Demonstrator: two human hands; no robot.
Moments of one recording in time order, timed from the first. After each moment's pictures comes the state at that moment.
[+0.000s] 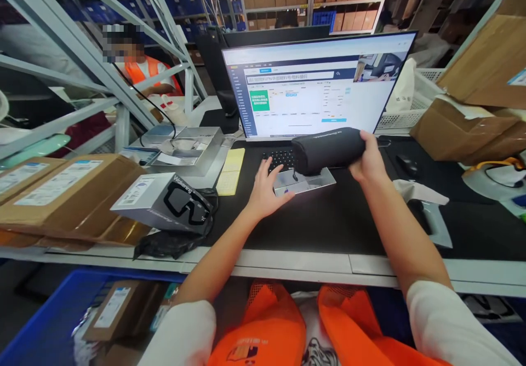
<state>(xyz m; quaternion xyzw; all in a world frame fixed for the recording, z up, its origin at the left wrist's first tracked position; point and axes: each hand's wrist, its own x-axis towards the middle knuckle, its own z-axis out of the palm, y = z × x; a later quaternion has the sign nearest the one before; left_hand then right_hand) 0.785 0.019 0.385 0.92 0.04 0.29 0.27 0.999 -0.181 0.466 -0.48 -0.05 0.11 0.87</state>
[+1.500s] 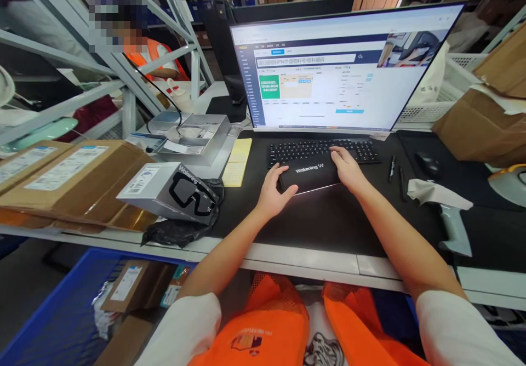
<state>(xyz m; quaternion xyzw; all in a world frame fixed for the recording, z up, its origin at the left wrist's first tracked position) 0.779 0.009 0.359 0.84 0.14 0.29 0.44 0.988 -0.163 0.395 -0.79 -0.26 0.09 0.55</state>
